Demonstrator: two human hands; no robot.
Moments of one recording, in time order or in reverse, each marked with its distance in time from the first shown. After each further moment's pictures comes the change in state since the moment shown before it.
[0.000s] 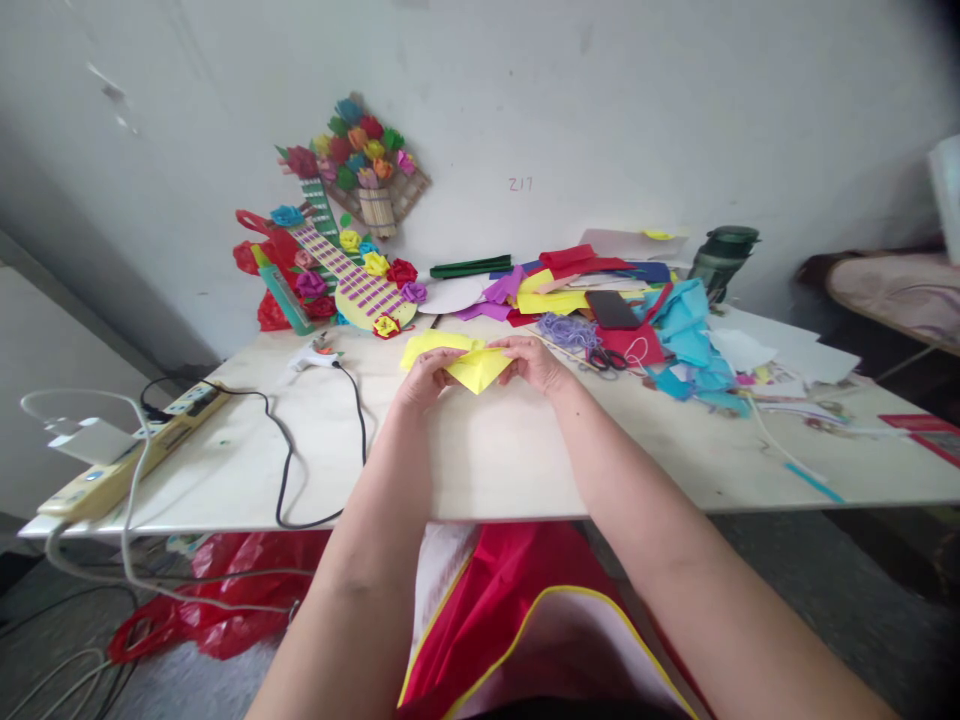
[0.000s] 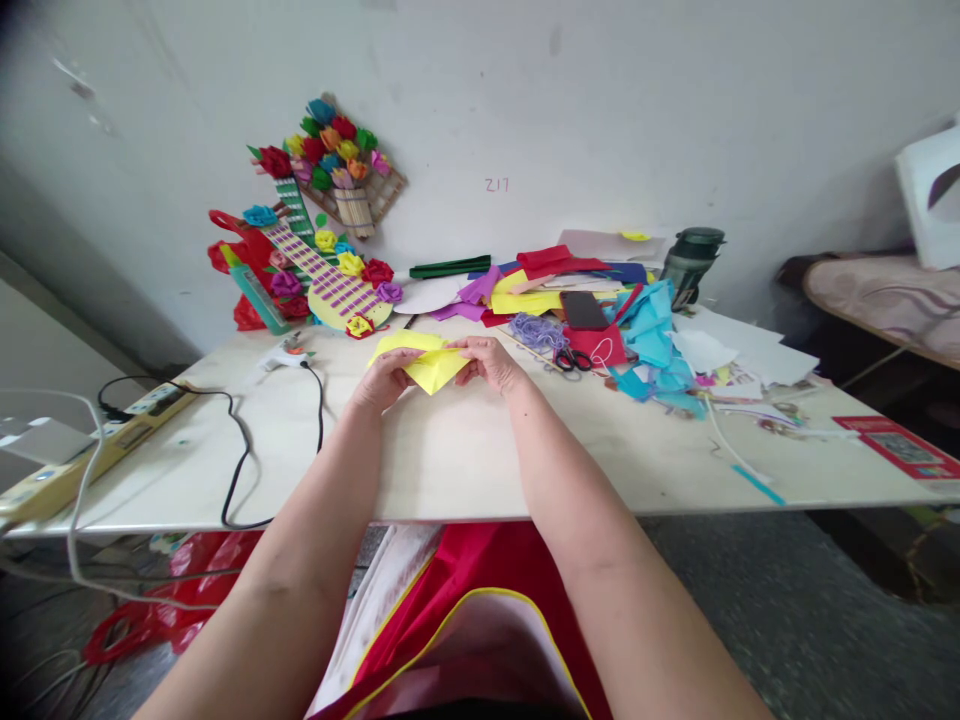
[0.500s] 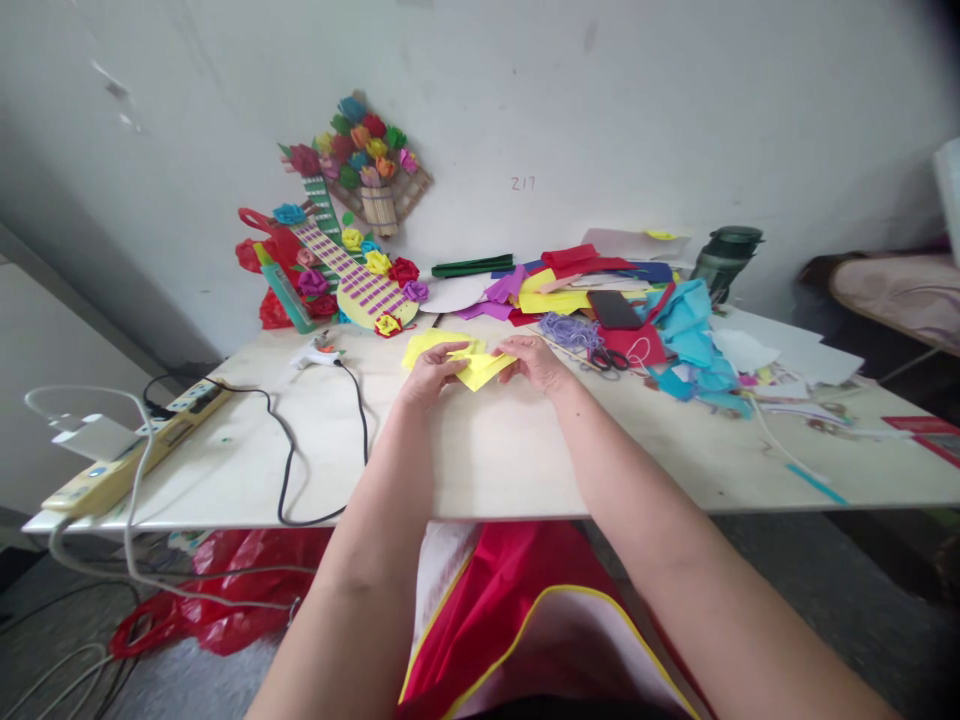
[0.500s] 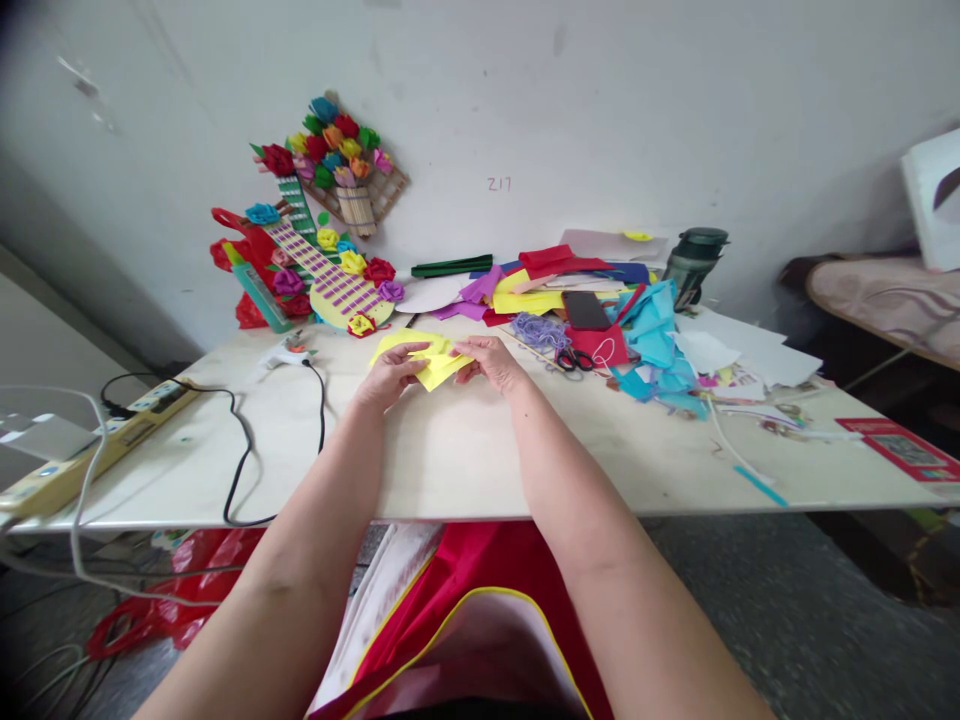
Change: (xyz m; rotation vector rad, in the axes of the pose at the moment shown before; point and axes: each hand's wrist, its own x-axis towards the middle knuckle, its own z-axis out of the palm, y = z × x) left_hand 0.000 -0.002 -0.001 0.110 -0.035 0.016; right_hand 0.001 0.002 0.002 -0.064 0.052 -0.042
